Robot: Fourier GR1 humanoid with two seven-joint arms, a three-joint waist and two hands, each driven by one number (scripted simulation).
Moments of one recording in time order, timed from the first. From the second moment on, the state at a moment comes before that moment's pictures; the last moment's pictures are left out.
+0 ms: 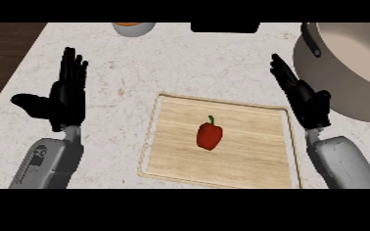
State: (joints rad) left arm -0.28 0.25 -0.07 -1.36 0.32 0.40 -0.13; right arm -0.30 -0.37 0.21 -1.35 -0.18 -0.06 -0.01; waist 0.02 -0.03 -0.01
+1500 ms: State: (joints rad) left arm -0.11 0.36 -0.32 -1.32 0.28 0.07 0.07; right arm -0.24 -0.01 0.51 -1.58 0.93 -0.80 0.87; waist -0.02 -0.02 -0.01
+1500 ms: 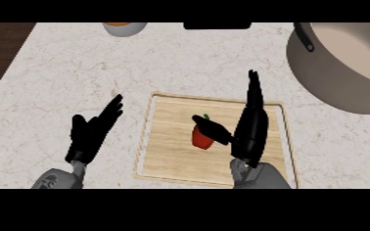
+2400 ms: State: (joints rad) left arm -0.12 0.34 -0.30 -1.36 0.26 0.04 0.11; right arm -0.23 -0.01 0.63 -1.59 0.93 -0.60 1.17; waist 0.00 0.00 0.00
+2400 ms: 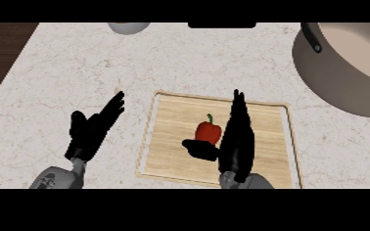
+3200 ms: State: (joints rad) left arm -0.13 0.29 -0.25 -1.32 0.20 0.00 0.10; right arm -0.05 0.00 0.65 -1.65 0.74 -0.82 0.90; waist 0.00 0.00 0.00
